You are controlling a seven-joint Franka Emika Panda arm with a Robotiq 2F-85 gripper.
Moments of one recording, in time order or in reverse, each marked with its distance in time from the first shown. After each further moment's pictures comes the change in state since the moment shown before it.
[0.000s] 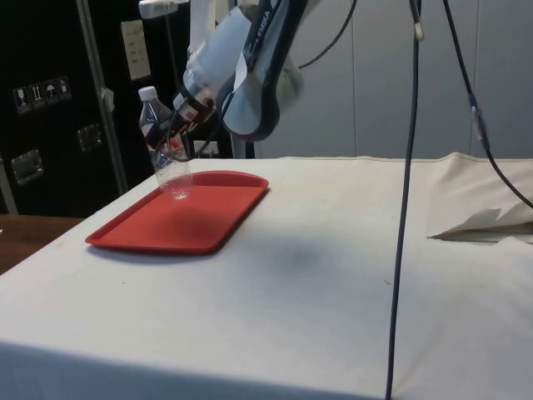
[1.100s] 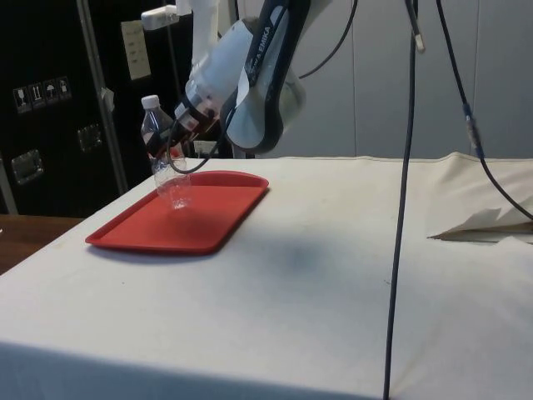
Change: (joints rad) arm 0.006 0.040 0.000 0.003 0.000 0.048 0.058
